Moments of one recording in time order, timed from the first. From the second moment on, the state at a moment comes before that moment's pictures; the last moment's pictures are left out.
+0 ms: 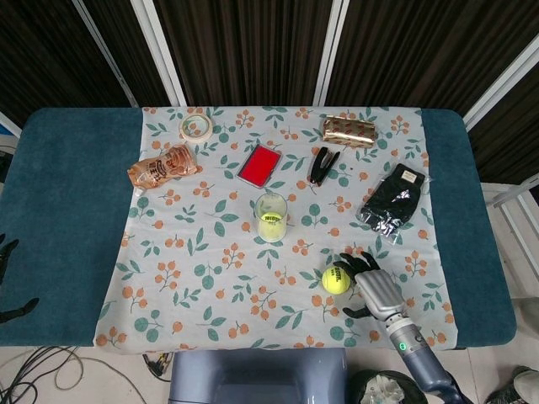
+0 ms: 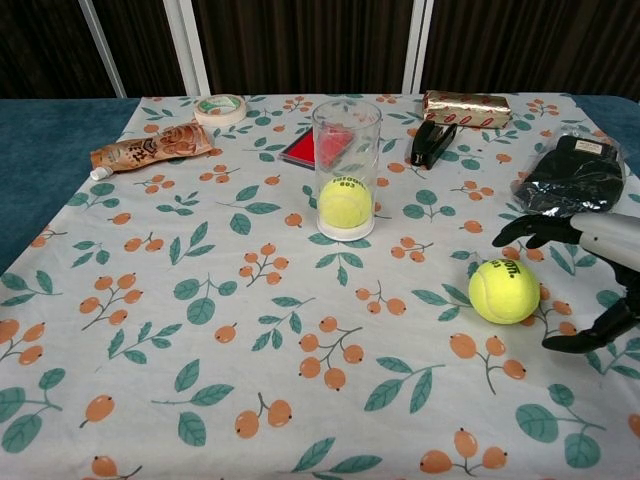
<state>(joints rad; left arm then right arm) -0.02 -1.07 -0.05 -1.70 1.39 1.50 0.14 0.46 -1.43 -0.06 -1.68 -1.28 1.18 -0.18</state>
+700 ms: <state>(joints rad) -0.02 -1.06 -0.06 -1.71 1.37 1.50 0.13 0.49 -1.57 0.03 -1.55 -1.19 1.09 -0.30</state>
